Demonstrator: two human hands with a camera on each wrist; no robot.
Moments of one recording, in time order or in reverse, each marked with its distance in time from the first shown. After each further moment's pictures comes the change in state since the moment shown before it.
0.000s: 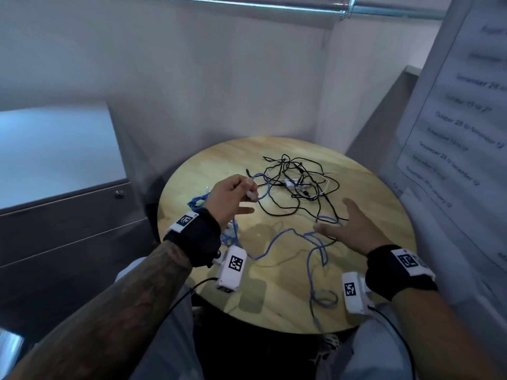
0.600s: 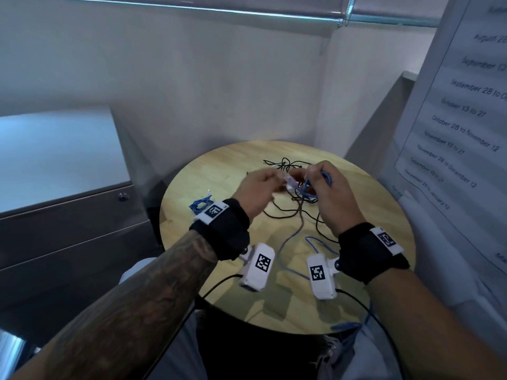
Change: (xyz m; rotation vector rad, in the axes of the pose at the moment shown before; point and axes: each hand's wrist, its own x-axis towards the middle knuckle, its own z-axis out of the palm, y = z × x) left_hand 0.005 0.032 0.044 0.047 -0.096 0.090; right_hand -0.021 -0.095 0.013 0.677 0.140 -0.545
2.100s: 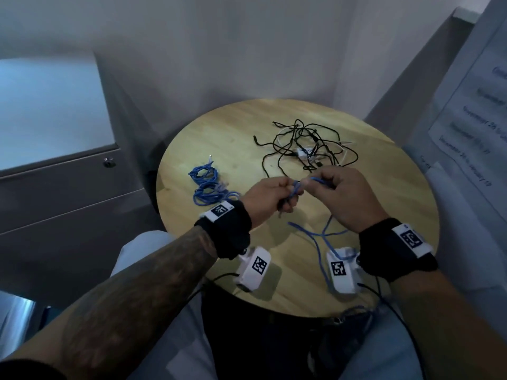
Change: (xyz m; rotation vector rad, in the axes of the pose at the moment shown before) left_hand 0.004 -0.087 0.008 -0.172 -0.219 -0.214; right_hand -0.004 0.057 -0.012 -0.391 -0.222 -0.022
